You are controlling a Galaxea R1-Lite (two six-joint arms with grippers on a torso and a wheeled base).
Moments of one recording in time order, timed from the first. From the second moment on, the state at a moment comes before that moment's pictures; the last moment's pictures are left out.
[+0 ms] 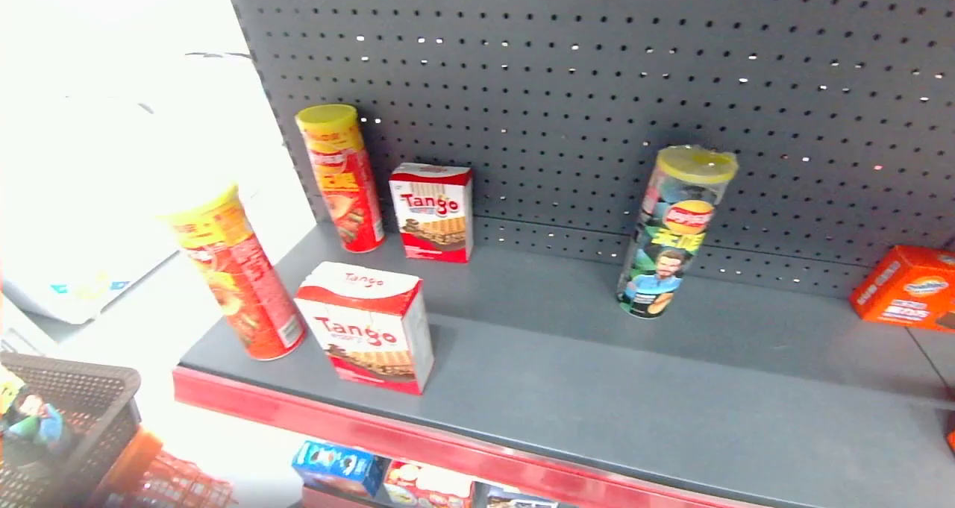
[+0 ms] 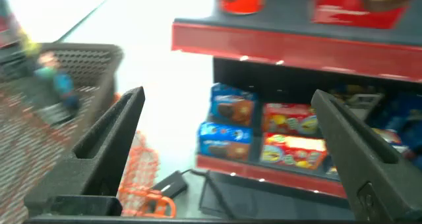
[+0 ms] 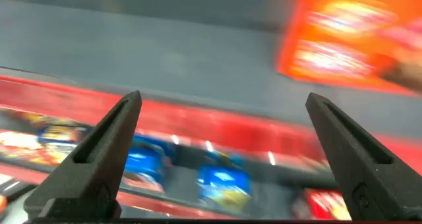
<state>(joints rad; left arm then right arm) 0.00 0.00 0.00 0.00 0.00 0.00 -0.01 0.00 0.00 0.00 0.03 -0.01</state>
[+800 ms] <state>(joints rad) 0.00 0.00 0.00 0.00 -0.01 0.01 -0.01 0.00 0.00 0.00 0.02 -0.01</state>
